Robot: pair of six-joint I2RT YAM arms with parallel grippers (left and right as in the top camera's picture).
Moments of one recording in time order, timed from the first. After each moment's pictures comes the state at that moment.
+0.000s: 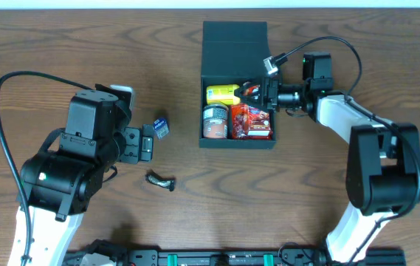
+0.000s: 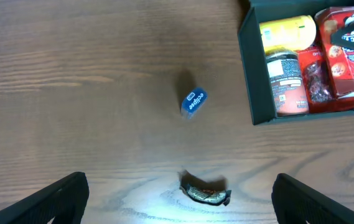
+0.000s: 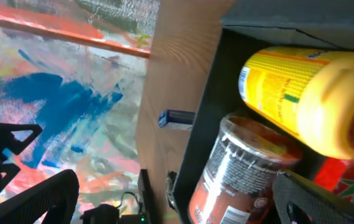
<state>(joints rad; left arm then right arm) -0.29 1.06 1.27 -1.13 -0.06 -0.12 0.08 1.97 1.12 -0.03 -1.25 0.47</state>
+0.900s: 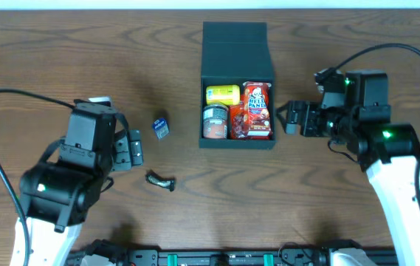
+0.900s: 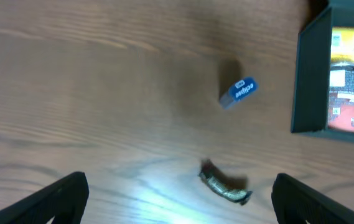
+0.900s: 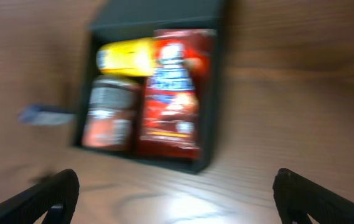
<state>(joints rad) -0.30 1.00 1.18 -1.17 -0.22 -0.35 0.09 1.21 1.11 -0.84 -0.27 0.21</state>
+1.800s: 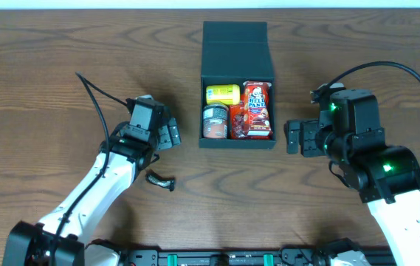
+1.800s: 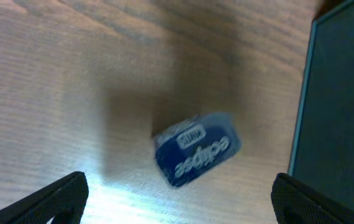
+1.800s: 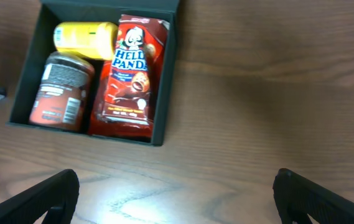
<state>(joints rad) -0.36 1.42 0.77 -0.36 -0.11 -0.55 0.26 1.08 1.11 -0.96 0.05 0.17</state>
